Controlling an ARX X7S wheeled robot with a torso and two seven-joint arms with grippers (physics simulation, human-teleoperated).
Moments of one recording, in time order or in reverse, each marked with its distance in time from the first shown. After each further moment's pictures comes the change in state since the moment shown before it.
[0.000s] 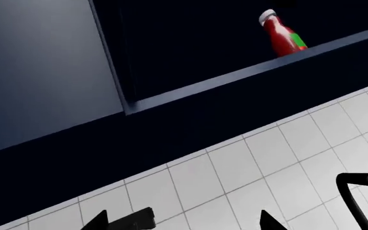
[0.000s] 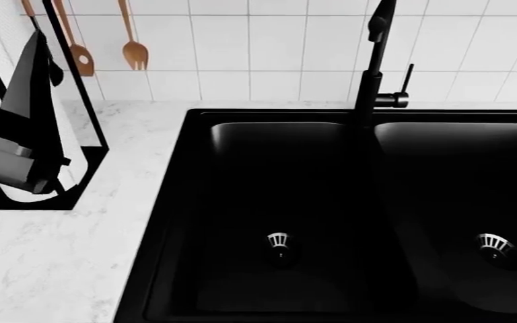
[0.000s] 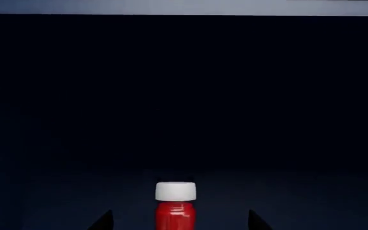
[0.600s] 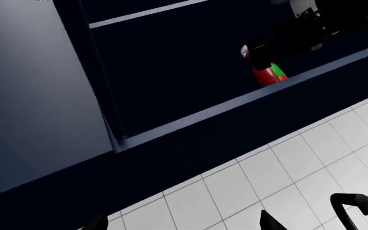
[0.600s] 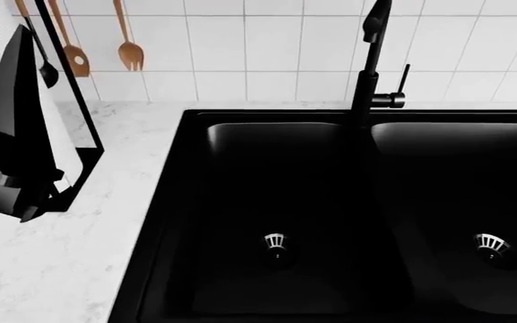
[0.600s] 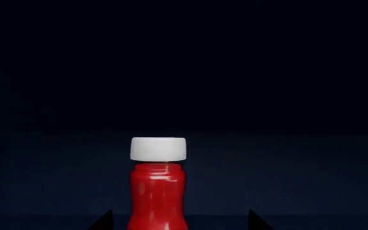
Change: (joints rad) left arm 0.031 -0.021 -0.042 0.081 -0.016 0.051 -0.011; right arm 0.099 -0.173 0.210 0.500 -0.383 -0.107 -0.229
